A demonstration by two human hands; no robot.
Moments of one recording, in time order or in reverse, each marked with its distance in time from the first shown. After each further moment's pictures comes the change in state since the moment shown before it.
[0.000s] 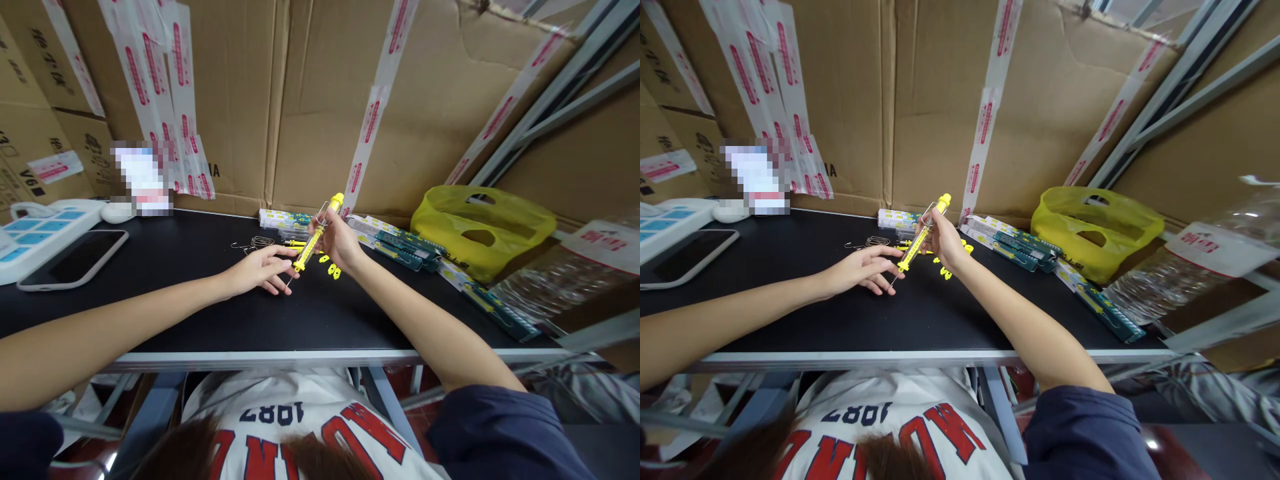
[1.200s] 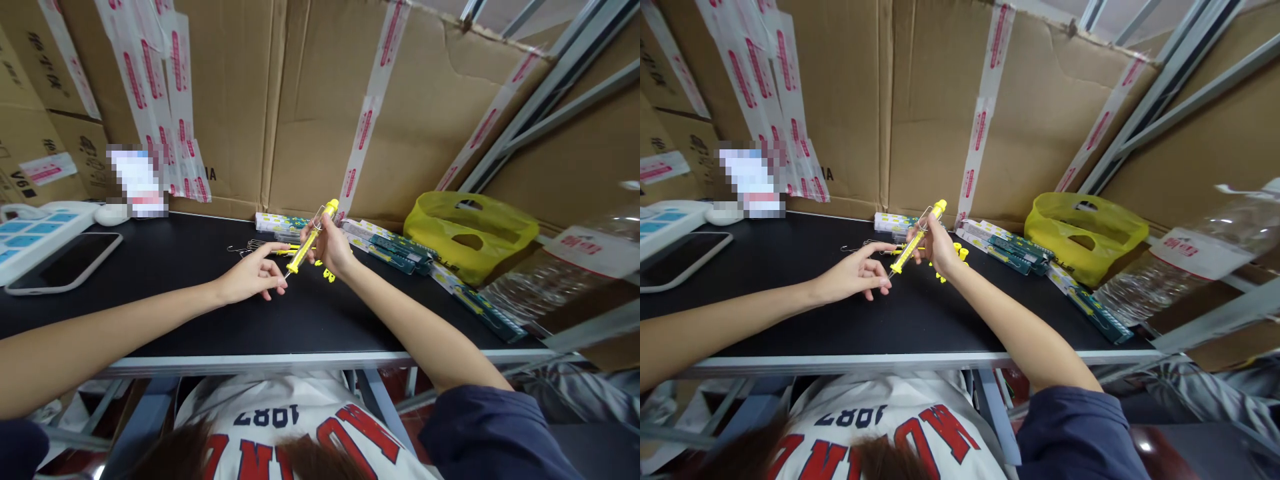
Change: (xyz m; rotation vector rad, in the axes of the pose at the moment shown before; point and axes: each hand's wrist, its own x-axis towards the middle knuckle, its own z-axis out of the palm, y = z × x) left_hand -0.002 -0.004 0.005 0.081 0.013 0.150; right_hand -0.001 0.003 -0.002 -0.058 -0.054 -0.044
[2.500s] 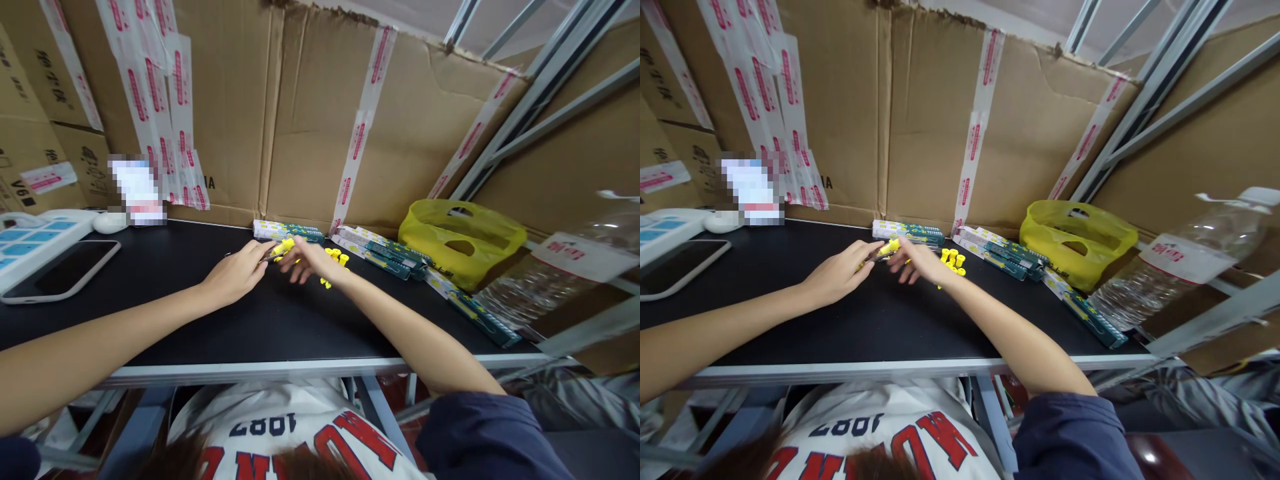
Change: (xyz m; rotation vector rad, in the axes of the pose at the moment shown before) left_hand 0.000 -0.001 -0.021 1.113 0.288 0.239; right_hand -0.011 -0.006 0.010 -0.500 -0.192 0.181
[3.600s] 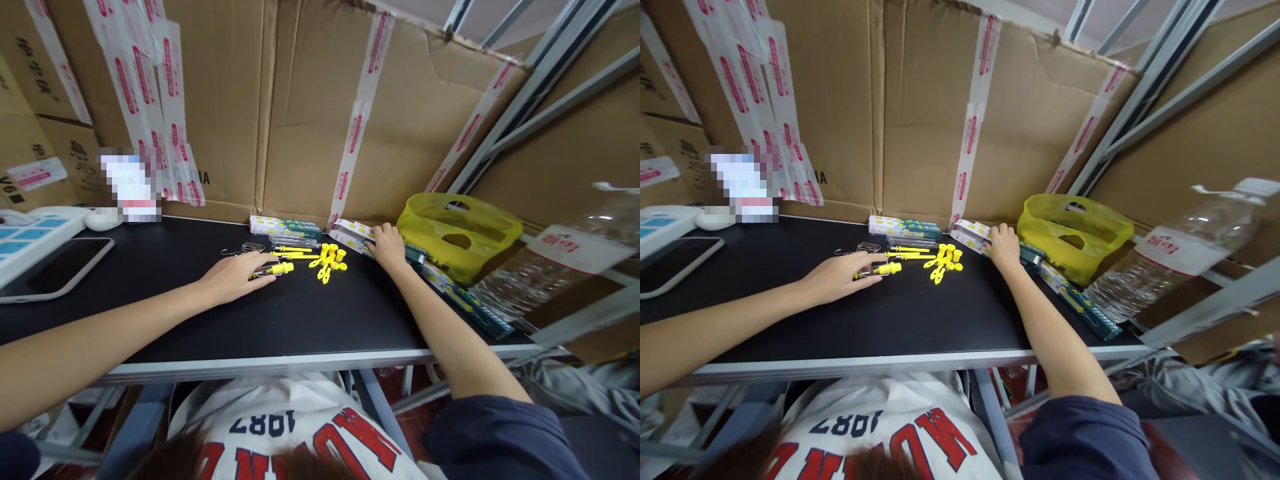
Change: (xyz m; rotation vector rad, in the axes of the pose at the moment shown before) left_hand -0.001 -0.005 0.004 0.017 -0.178 0.052; right_hand -0.032 0.101 -0.166 -1.496 0.718 0.174
